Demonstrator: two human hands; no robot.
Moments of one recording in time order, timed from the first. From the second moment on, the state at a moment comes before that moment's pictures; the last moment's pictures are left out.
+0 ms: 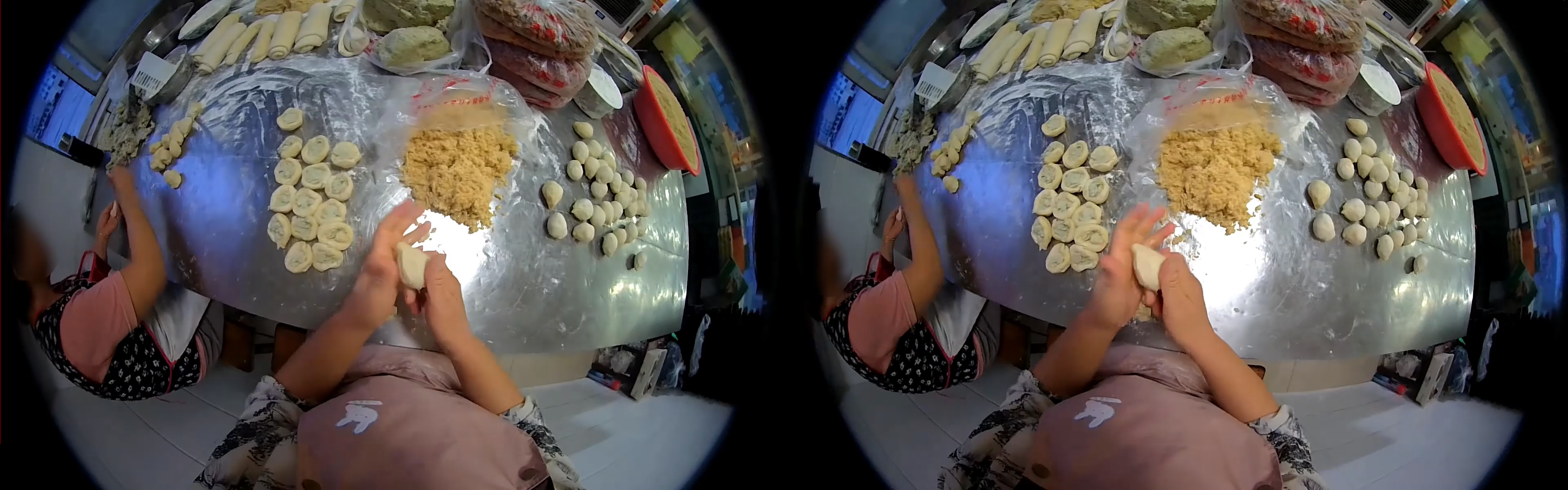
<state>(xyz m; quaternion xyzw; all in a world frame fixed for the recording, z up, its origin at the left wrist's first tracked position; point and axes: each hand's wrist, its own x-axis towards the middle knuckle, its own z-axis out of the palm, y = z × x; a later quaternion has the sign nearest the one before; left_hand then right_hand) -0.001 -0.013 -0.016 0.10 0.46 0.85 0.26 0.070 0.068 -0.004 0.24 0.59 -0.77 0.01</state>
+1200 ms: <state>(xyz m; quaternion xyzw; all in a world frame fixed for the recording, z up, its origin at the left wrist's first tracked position) -0.044 -0.148 -0.086 0.02 0.95 0.30 -0.04 0.170 0.285 -0.029 0.50 0.38 -0.64 -0.44</state>
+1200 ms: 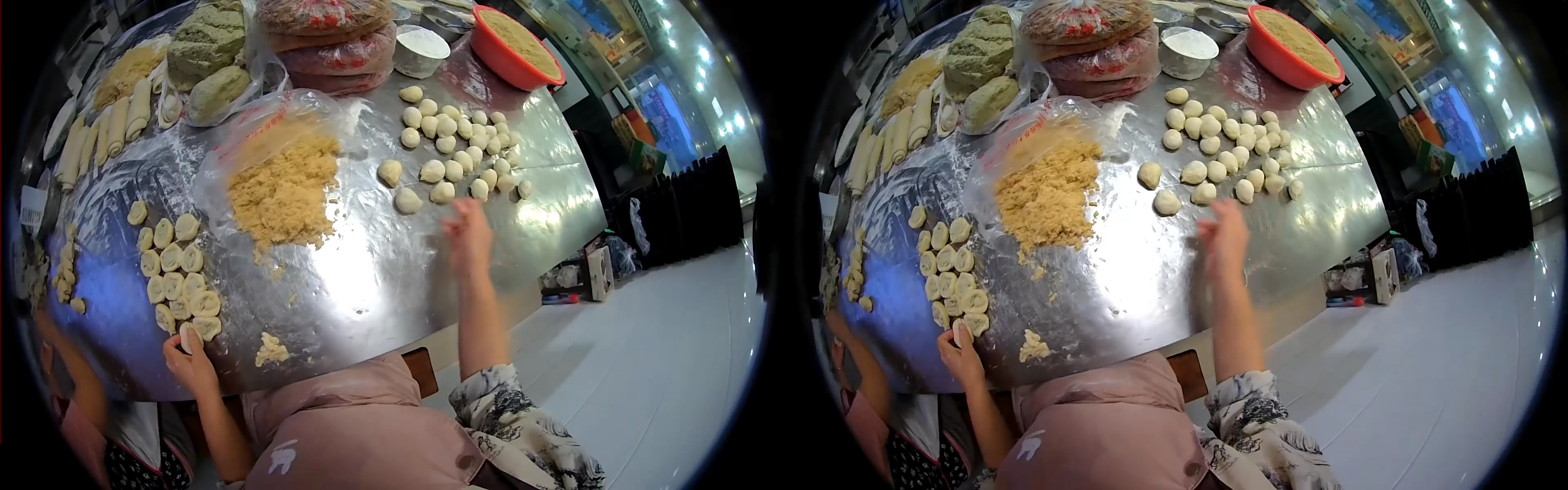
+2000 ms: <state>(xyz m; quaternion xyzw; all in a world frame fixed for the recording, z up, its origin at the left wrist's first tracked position) -0.016 -0.102 -0.025 -0.14 0.31 0.84 0.42 0.083 0.150 -0.025 0.29 0.86 -0.41 -0.06</state>
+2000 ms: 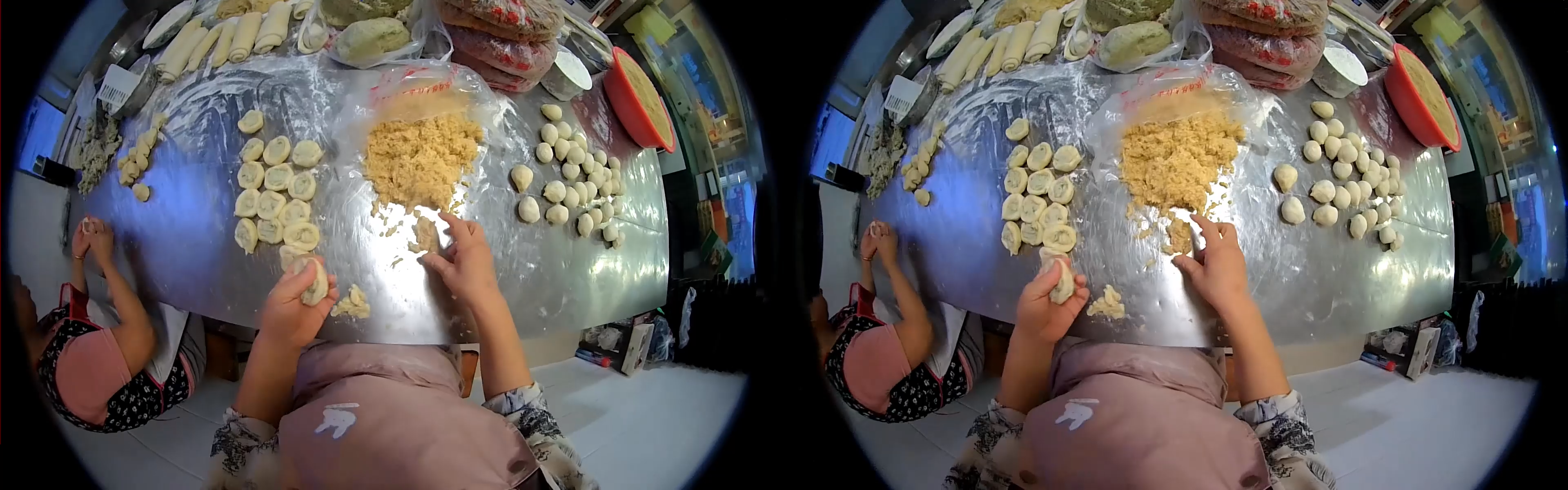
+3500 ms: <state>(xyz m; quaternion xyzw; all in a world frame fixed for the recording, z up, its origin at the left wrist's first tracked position) 0.007 0.000 -0.056 -0.03 0.42 0.81 0.41 0.074 0.099 -0.010 0.19 0.81 -0.53 -0.14</state>
